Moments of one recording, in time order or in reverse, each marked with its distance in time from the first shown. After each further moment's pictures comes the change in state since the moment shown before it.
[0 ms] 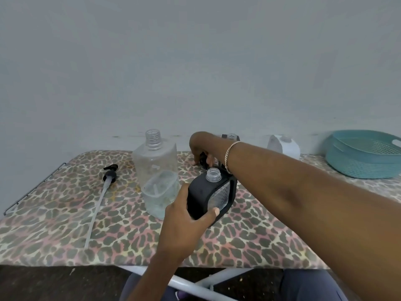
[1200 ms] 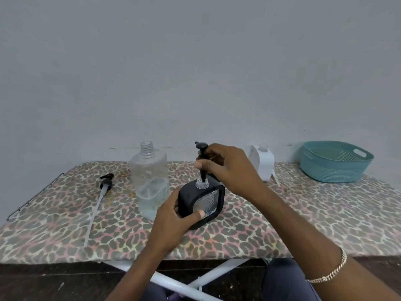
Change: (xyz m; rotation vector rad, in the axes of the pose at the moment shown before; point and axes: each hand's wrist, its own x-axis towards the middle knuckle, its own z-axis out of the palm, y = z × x) left_hand -0.005 0.009 -0.006 -0.117 -0.072 0.008; right_hand -0.205 0.093 0.042 0.565 0.726 -0.641
